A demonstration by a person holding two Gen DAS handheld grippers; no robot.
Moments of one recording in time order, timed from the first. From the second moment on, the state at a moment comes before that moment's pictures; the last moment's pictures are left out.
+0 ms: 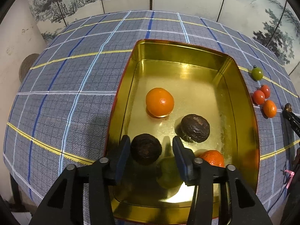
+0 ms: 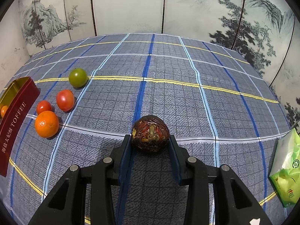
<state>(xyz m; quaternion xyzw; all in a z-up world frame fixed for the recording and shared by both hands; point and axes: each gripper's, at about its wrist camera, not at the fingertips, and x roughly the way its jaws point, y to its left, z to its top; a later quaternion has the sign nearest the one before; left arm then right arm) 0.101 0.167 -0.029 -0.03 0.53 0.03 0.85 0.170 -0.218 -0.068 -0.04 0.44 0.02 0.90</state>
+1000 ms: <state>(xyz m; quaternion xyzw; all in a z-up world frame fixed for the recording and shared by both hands) 0.047 0.218 0.025 -0.08 0.43 0.06 0.90 0.130 -0.034 0.014 -0.09 0.39 0.25 0.88</state>
